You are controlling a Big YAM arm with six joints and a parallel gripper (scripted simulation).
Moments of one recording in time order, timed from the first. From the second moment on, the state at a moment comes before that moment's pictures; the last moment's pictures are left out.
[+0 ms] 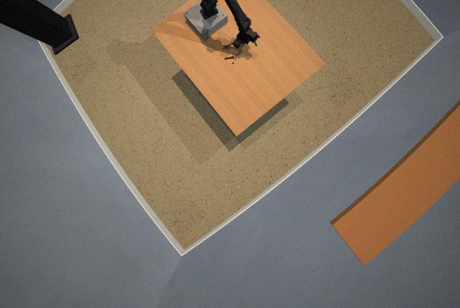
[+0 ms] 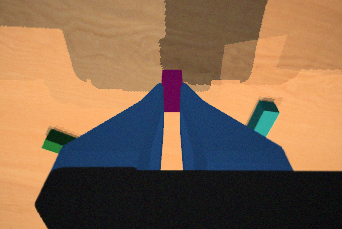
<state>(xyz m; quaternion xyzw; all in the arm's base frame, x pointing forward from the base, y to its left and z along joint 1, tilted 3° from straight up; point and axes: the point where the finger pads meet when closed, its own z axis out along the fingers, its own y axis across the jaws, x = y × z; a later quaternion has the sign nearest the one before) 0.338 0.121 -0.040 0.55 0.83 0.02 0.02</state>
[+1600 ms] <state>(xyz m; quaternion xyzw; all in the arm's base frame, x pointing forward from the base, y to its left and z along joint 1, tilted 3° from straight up) 0.337 0.119 -0.041 0.55 0.83 0.02 0.02</state>
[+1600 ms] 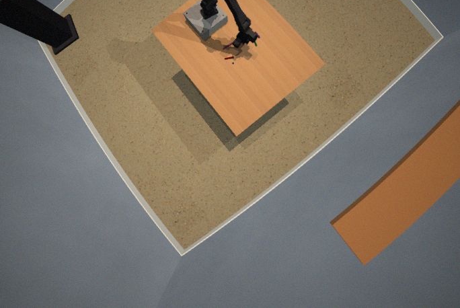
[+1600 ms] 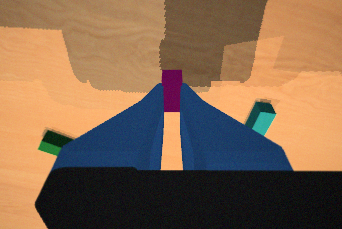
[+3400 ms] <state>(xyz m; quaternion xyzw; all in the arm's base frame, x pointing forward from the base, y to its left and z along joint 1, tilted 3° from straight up) 0.337 0.120 -0.041 0.55 0.83 0.02 0.02</state>
